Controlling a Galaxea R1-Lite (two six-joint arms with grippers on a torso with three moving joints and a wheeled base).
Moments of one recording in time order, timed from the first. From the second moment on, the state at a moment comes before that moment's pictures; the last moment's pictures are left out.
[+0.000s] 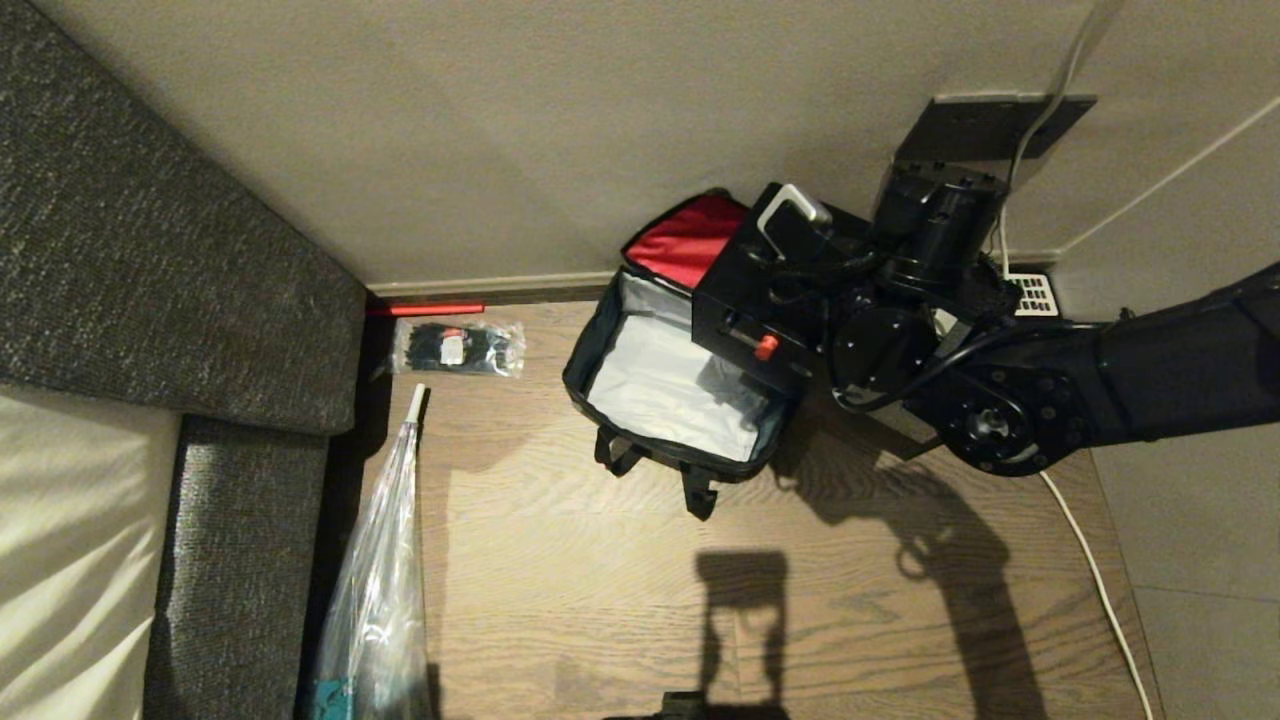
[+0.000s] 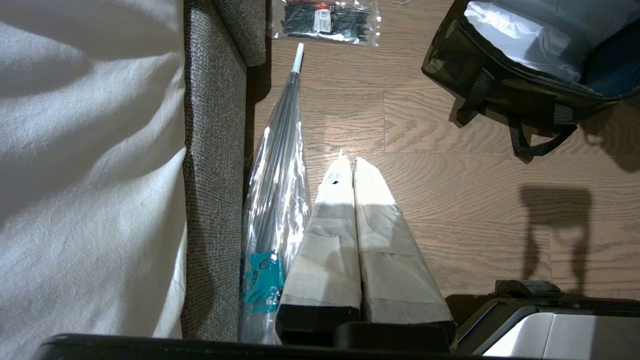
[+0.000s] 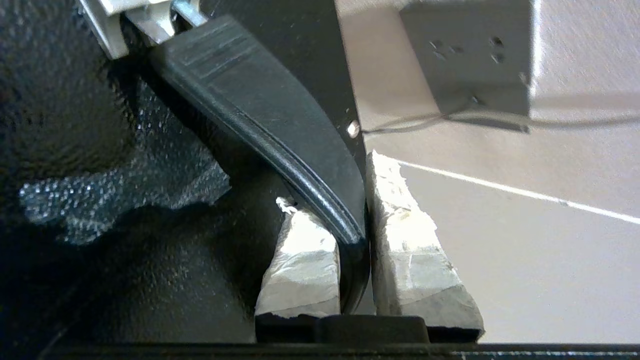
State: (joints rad) left arm 0.00 0.00 0.00 0.00 0.00 0.00; right arm 0.65 1.93 -1.28 -0.88 -1.00 -1.17
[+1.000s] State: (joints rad) left arm 0.00 0.00 0.00 0.00 0.00 0.00; right arm 0.67 2.07 -1.47 -0.85 -0.76 -1.18
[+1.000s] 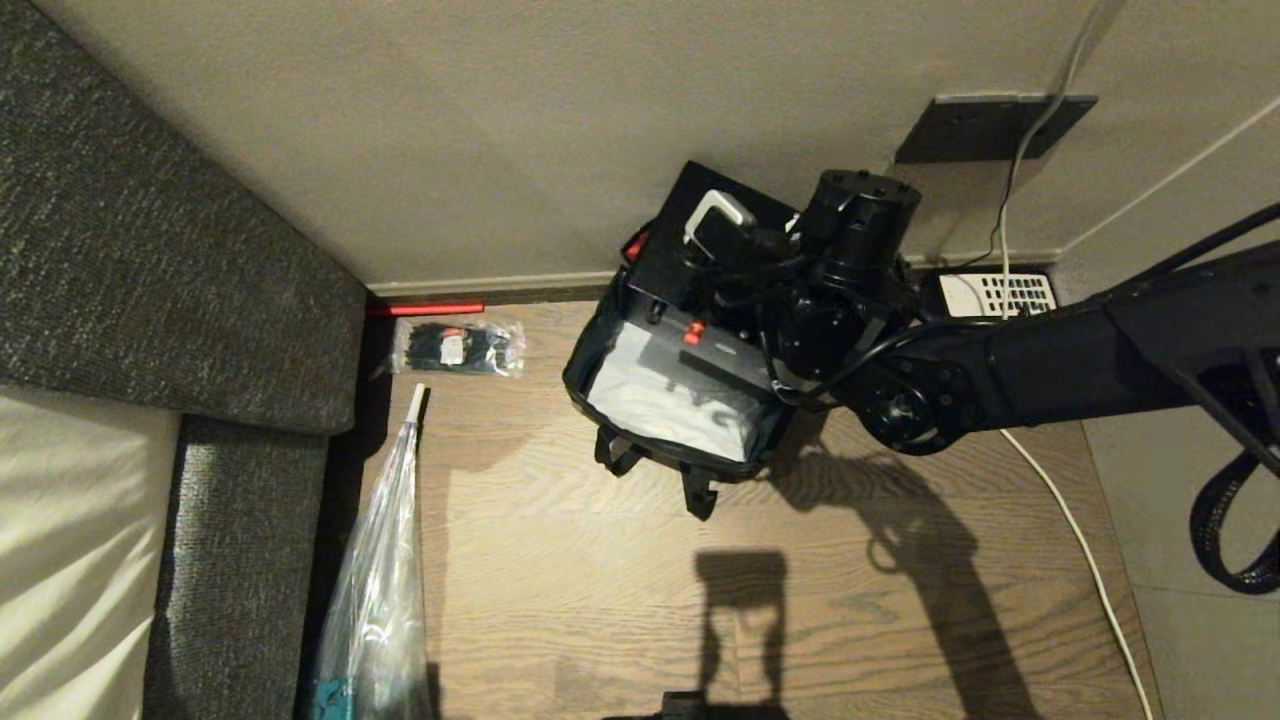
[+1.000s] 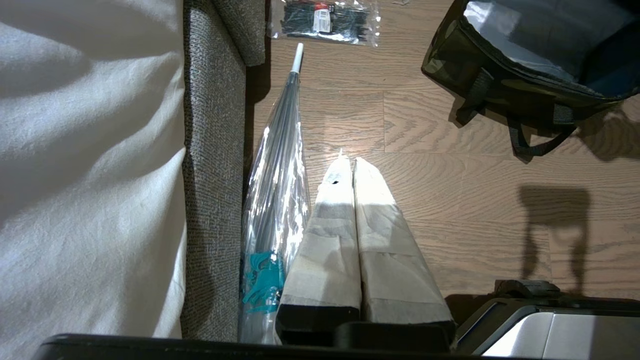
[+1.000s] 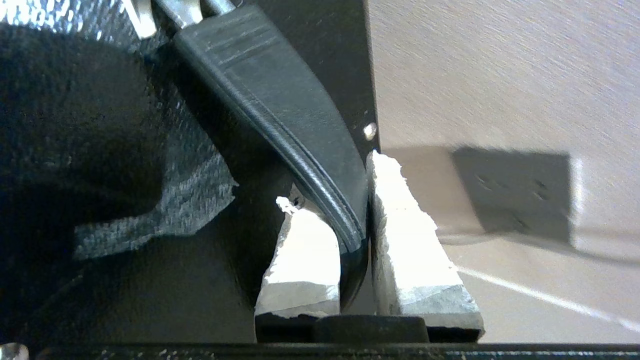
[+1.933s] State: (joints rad) left arm 0.00 0.00 0.00 0.00 0.00 0.00; right arm 0.74 2.20 -1.67 -0.79 -0.73 -1.18
